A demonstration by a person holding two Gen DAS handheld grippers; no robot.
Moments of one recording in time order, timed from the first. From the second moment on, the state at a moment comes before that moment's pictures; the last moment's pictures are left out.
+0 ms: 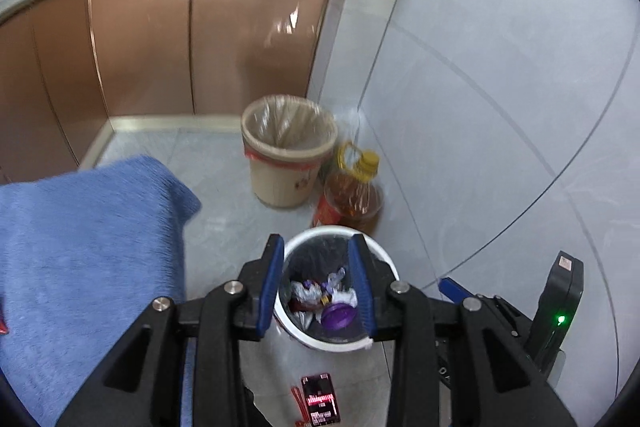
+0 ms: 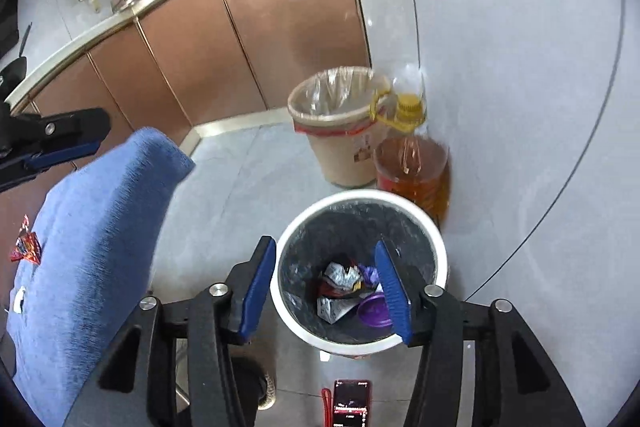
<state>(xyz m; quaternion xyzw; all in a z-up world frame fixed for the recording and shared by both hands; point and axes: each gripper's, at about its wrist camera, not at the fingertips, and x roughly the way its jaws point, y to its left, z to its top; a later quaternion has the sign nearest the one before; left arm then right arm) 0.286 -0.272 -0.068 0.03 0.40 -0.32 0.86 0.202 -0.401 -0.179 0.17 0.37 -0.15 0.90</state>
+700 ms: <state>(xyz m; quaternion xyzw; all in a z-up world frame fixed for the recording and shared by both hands) 0.180 -0.134 0.025 0.02 0.27 -0.29 0.92 0.141 -0.304 -0.034 0.11 0.26 -0.11 0.95</state>
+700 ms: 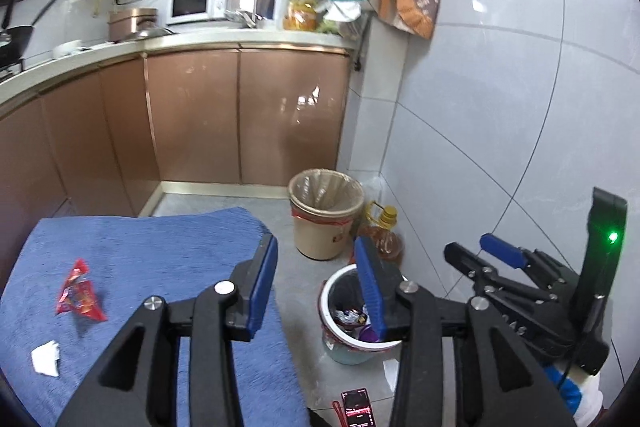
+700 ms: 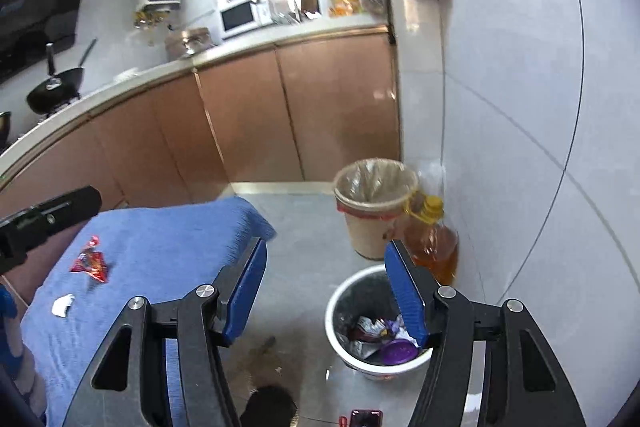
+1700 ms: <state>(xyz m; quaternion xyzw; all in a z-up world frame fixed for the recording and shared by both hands) 0.138 0.062 0.072 -0.03 0.20 -0.16 0.97 0.106 -0.160 0.065 0.03 0.17 0.01 0.98</state>
